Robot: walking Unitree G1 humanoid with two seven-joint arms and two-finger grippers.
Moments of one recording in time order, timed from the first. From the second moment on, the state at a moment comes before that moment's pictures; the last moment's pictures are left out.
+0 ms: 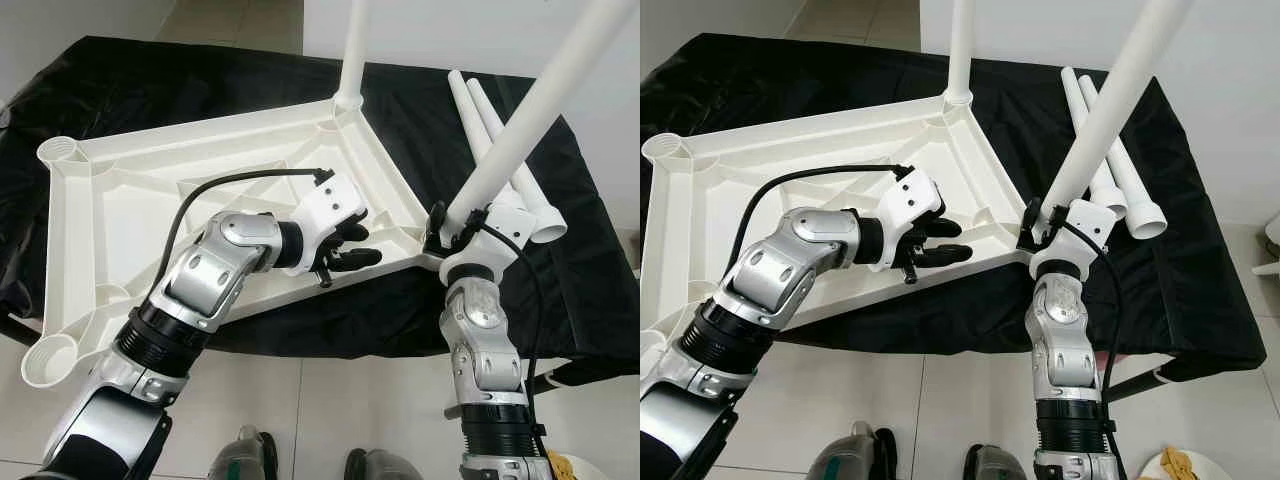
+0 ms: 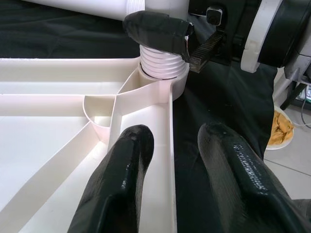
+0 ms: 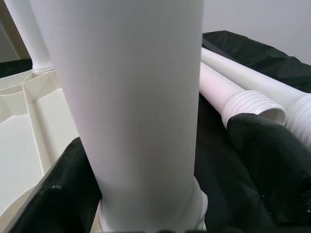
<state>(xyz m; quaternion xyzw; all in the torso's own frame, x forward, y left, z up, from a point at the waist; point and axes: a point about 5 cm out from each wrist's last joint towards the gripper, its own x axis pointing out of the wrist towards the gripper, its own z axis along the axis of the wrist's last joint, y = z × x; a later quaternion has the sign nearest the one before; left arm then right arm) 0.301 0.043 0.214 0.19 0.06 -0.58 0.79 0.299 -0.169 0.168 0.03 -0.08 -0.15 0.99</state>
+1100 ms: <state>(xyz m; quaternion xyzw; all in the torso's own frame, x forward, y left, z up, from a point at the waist) 0.301 0.043 0.214 0.19 0.06 -0.58 0.79 0.306 -0.169 0.171 0.03 -0.09 -0.11 0.99</state>
